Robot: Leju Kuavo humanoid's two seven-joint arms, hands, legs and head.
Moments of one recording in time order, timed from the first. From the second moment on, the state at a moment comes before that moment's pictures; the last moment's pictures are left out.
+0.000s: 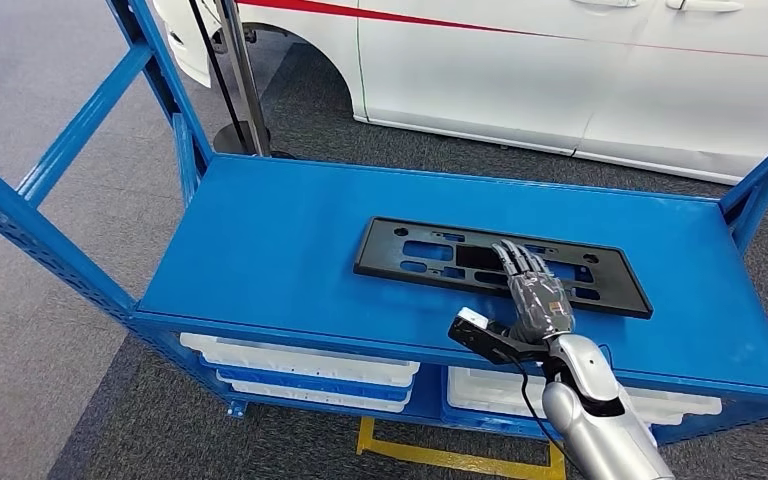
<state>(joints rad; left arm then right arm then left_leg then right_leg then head) -0.04 -0.14 0.56 -0.19 -0.94 -0.12 0.21 -0.42 -0.17 0.49 -1.15 1.02 -0.19 -0.09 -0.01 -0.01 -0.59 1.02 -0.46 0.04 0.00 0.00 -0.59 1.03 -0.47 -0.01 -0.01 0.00</state>
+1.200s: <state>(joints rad) -0.04 -0.14 0.59 -0.19 -0.99 -0.12 0.20 -0.45 -0.14 0.30 -0.83 1.34 -0.51 0.06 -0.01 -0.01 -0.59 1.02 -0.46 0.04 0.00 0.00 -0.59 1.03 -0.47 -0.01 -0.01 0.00</state>
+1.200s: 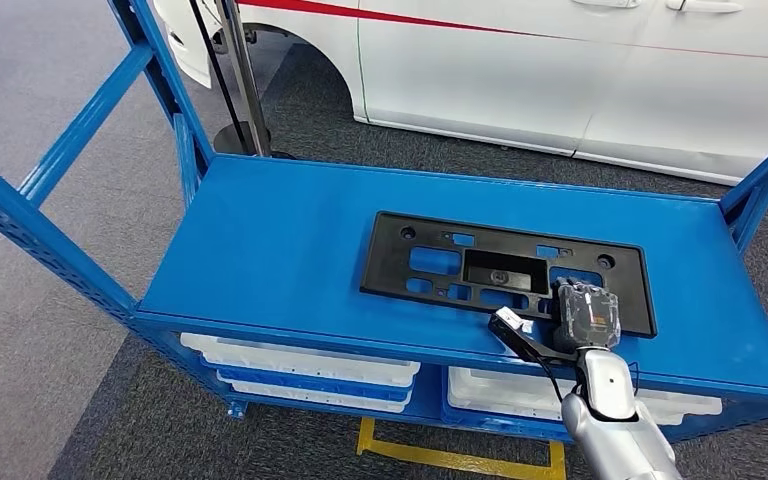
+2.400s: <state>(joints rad) -0.04 -0.14 0.64 -0.19 -1.00 -0.10 0.20 -0.30 -0.13 0.24 -1.12 1.21 -0.53 -0.10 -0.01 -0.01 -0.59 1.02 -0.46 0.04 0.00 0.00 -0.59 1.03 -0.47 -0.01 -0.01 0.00</state>
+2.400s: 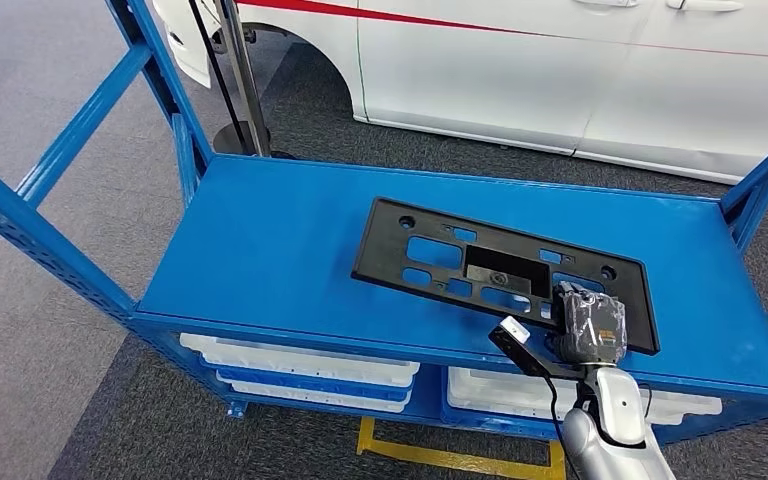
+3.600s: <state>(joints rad) -0.05 -0.14 0.65 -0.19 -1.02 -0.11 0.22 -0.17 -0.17 0.27 -1.42 1.14 -0.47 -0.16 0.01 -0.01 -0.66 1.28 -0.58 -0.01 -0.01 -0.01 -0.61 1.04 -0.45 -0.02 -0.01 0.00</state>
